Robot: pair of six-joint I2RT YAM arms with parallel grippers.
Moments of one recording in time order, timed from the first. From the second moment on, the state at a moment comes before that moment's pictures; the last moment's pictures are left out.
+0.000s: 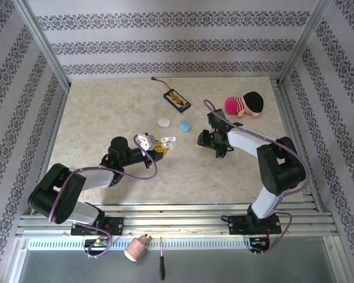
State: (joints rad) left arm -0.42 1.43 0.40 0.87 0.71 0.07; right arm 0.38 1.71 1.00 -0.40 -0.16 0.65
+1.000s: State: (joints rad) left arm -0.41 1.46 0.40 0.87 0.71 0.07; right arm 0.38 1.80 1.04 -0.41 -0.17 1.15
